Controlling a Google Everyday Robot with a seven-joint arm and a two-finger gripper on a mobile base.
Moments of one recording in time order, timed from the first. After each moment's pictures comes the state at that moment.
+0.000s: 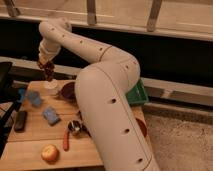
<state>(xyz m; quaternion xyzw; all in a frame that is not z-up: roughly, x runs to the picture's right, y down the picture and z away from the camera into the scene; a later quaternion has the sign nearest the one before) -0.309 -0.167 0.800 -0.27 -0.18 0.40 0.86</state>
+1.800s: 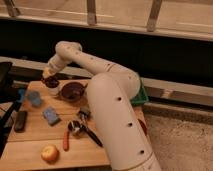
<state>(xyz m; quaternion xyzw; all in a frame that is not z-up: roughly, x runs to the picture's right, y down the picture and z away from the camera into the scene) -0.324 -0.098 0.866 -0.35 -0.23 0.42 0.81</state>
